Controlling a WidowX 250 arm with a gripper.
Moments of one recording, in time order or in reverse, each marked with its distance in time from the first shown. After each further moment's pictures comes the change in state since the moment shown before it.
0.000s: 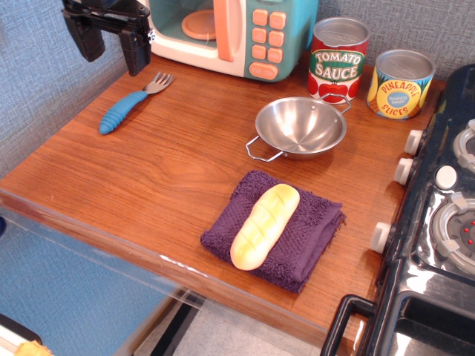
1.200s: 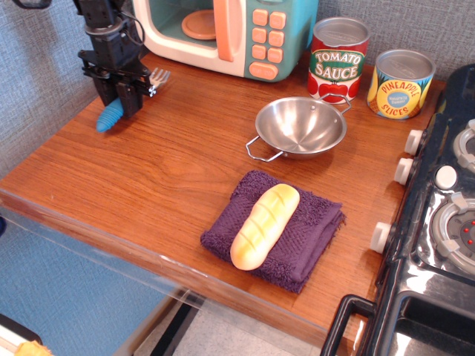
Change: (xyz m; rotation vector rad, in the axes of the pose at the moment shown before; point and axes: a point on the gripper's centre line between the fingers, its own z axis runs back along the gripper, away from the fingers) arm 0.028 0.040 -0.107 -0.036 0.082 -0.051
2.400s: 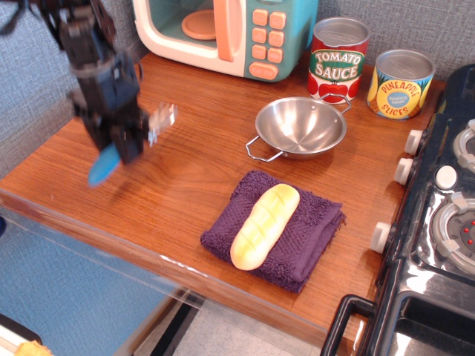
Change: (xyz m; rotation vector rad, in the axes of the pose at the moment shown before) arm -0.077 -0.065 0.034 -0.084 -0.004 -0.007
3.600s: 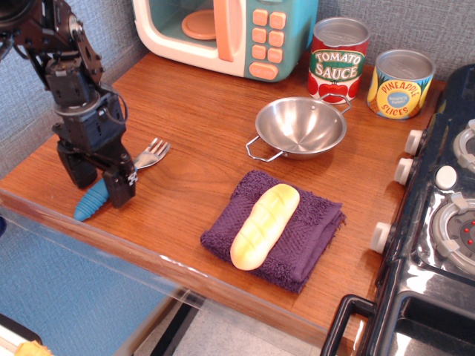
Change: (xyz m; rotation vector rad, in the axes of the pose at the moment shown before) arm -0.039 0.005 -0.033 0.060 0.050 -0.074
